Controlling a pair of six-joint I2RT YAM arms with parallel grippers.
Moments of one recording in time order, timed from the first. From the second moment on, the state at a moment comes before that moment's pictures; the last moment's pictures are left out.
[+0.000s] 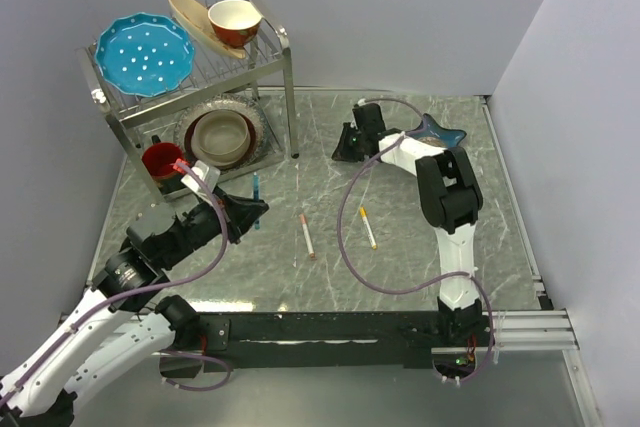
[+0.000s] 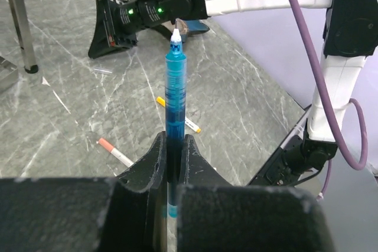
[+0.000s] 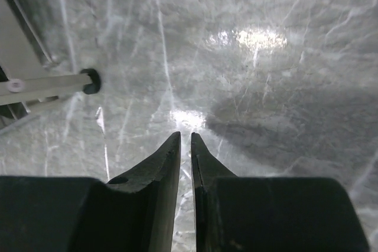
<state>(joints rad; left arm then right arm) -0.70 0.54 0.75 -0.27 0.11 -0.41 0.37 2.16 1.54 -0.16 -0.20 0.58</state>
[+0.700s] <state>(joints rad) -0.70 0.54 0.74 -0.27 0.08 -0.41 0.41 2.13 1.45 -0.22 -0.30 0.42</state>
